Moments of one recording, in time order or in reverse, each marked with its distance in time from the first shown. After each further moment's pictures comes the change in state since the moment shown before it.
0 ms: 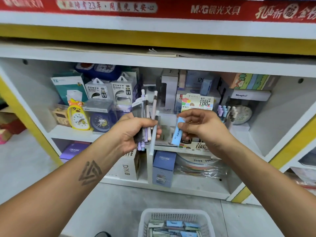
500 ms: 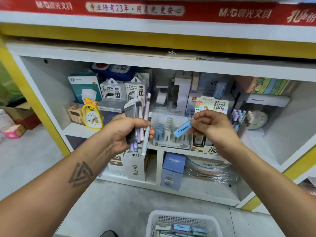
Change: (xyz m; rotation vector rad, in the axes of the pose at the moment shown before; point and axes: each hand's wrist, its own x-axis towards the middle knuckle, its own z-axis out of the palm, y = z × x) left_hand -0.012 0.016 -0.049 -0.026 0.079 0.015; right_hand 0.026 0.019 0.011 -0.030 0.109 -0.037
